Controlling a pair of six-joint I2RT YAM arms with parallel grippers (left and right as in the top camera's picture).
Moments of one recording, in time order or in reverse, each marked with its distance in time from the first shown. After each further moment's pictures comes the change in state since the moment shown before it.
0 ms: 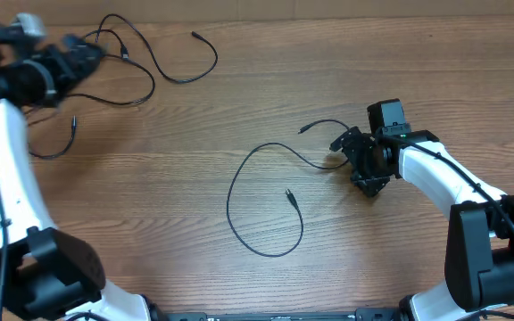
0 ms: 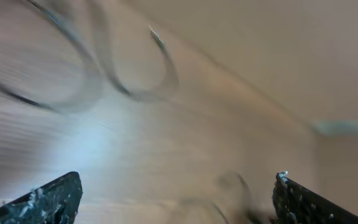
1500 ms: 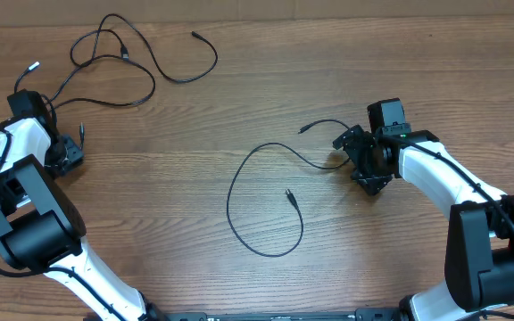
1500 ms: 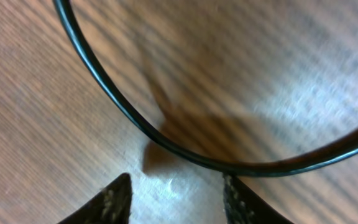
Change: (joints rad) left arm 0.135 0.323 -0.328 0.230 -0.970 0.048; right arm 0.006 0.000 0.000 0.017 0.074 0.063
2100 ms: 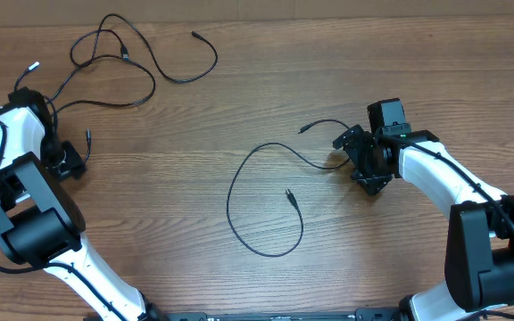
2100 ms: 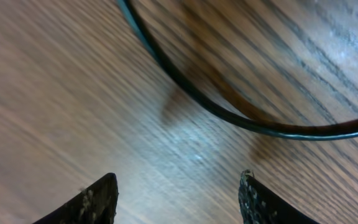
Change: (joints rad) left arm 0.000 0.033 0.120 -0.327 -0.038 0.007; right arm 0.000 0.000 0.000 0.001 0.000 0.000
